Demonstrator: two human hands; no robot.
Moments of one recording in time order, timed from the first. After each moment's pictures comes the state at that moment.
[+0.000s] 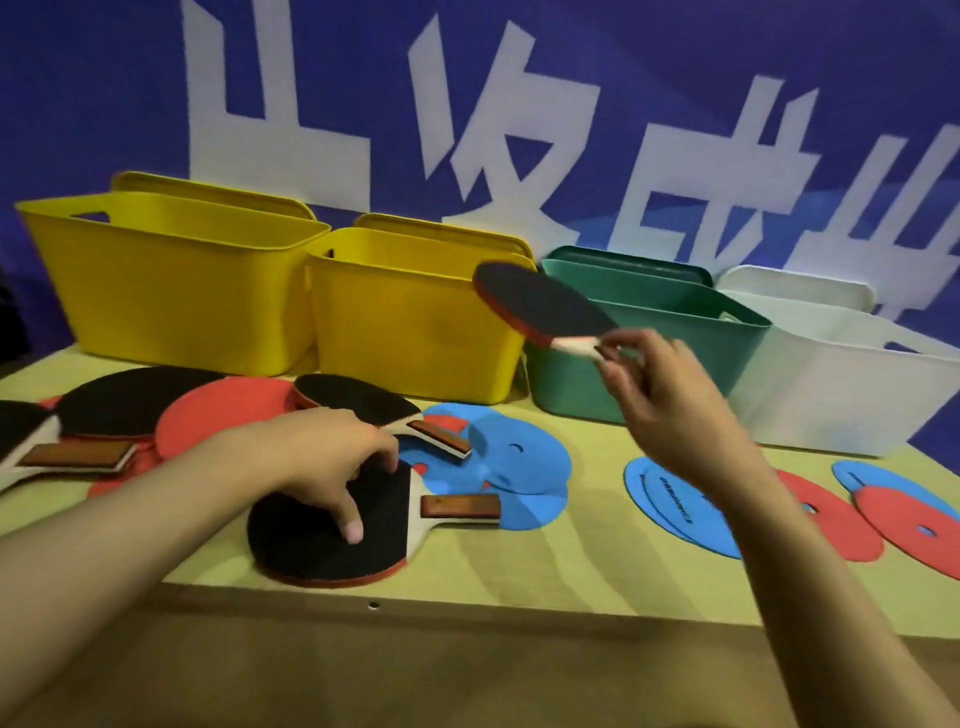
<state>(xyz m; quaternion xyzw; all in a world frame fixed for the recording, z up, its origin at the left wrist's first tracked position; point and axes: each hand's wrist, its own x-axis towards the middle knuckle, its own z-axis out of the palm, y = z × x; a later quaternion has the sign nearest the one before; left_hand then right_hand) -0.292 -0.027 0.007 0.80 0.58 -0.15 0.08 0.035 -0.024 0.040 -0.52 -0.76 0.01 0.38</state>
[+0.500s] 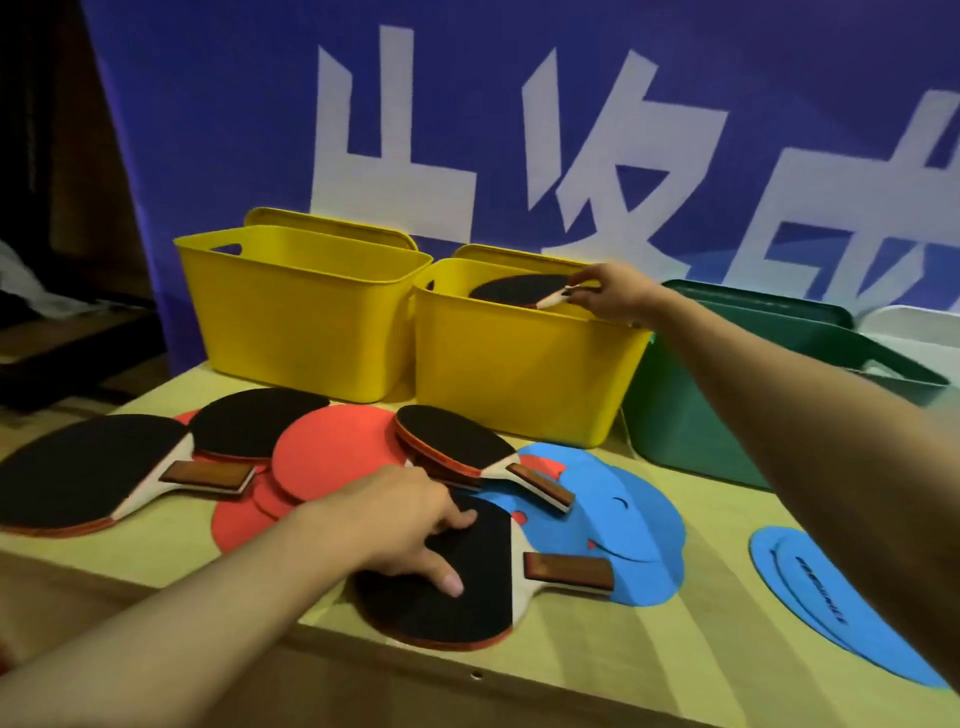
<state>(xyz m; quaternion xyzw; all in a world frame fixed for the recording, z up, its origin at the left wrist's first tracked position) -0.322 -0.039 -0.015 0.81 0.57 -0.10 0.09 -0.100 0.213 0.115 -0.54 -0.82 0.04 0.18</state>
